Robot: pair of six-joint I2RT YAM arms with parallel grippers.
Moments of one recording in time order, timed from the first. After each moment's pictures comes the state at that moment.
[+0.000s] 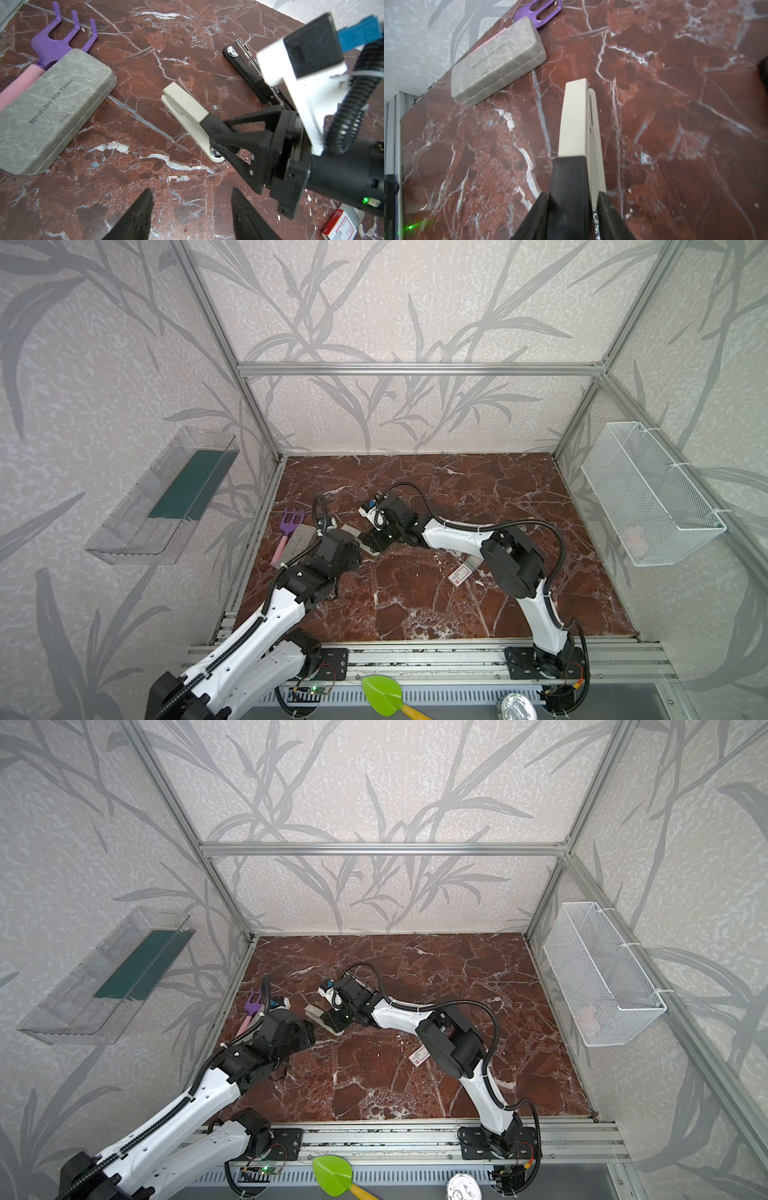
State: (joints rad) left arm -0.50 0.87 0.63 -0.58 -0.33 -0.71; right arm 0.88 2.22 1.63 -0.15 -0.29 0.19
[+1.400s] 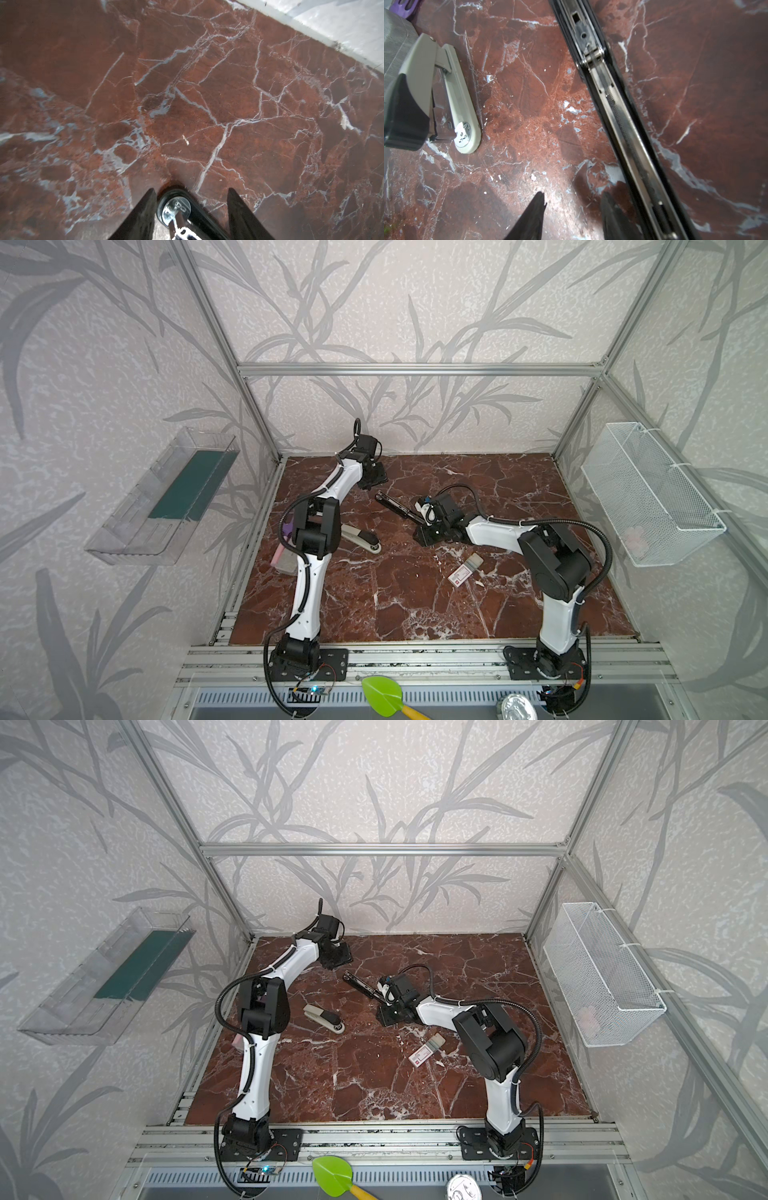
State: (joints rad) left arm -0.23 2.44 2.19 -0.79 0.11 -0.47; right arm 0.63 1.95 1.17 -0.13 -0.24 0.28
